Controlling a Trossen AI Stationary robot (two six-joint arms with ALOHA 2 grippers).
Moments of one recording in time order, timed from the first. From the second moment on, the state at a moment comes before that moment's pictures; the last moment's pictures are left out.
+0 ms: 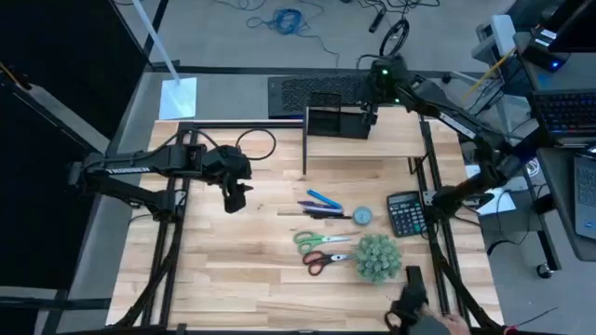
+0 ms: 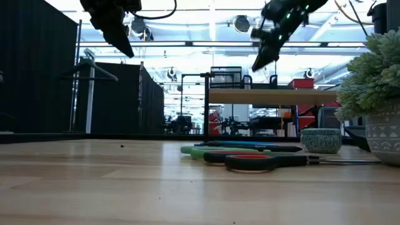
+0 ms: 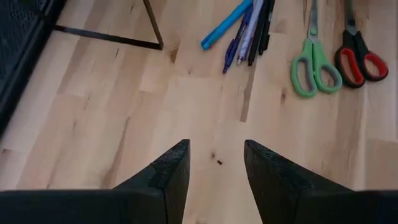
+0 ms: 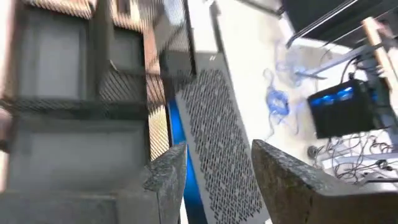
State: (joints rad) left arm 0.12 1.13 1.05 -0.87 -0.03 -0.12; right arm -0.83 1.41 1.40 -0.61 -0.02 -0.73
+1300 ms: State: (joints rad) left arm 0.26 1.80 0.90 0.32 0.08 -0.13; right arm -0.56 0.98 1.40 -0.94 -0.16 -0.23
